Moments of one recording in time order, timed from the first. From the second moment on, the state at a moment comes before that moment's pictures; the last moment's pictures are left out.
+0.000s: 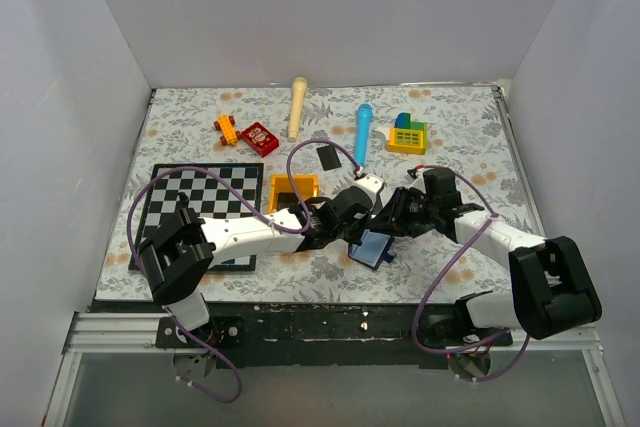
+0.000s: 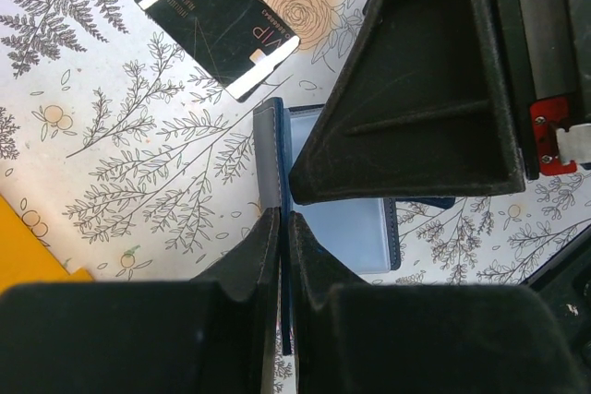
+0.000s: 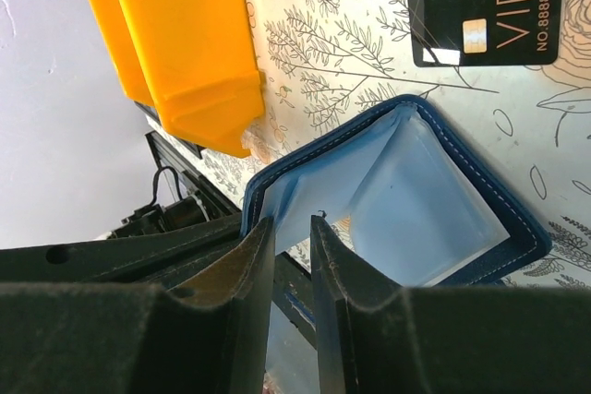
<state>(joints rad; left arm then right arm) -1.10 1.68 1.10 -0.17 -0.22 -0.39 0.33 1.32 0.55 -0.05 -0.68 0.87</state>
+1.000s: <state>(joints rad) -1.10 1.68 1.09 -0.16 -0.22 -0.39 0.35 1.37 0.61 -0.27 -0.49 0.78</state>
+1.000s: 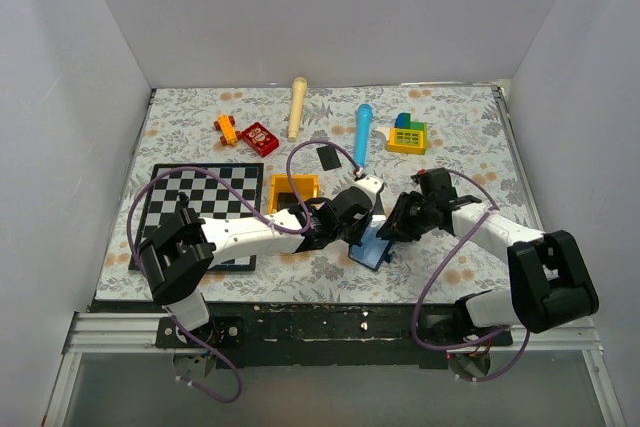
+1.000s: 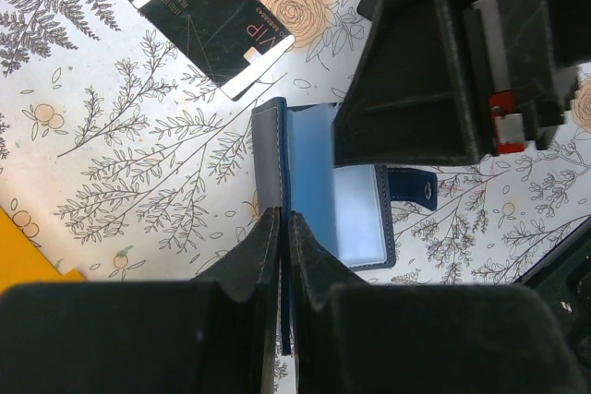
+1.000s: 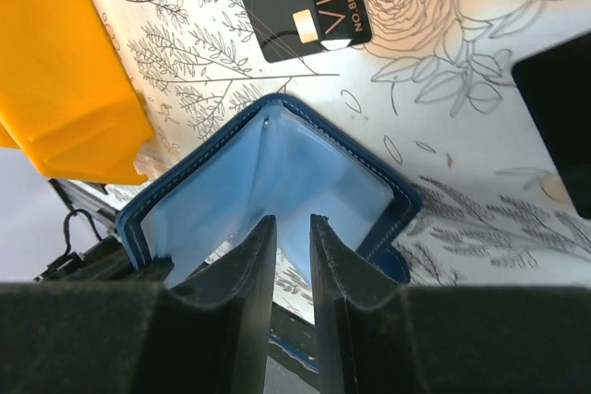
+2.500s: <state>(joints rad) -1.10 1.68 1.09 -0.14 -0.21 -0.39 0.36 1.27 0.66 -0.24 -0.49 0.79</state>
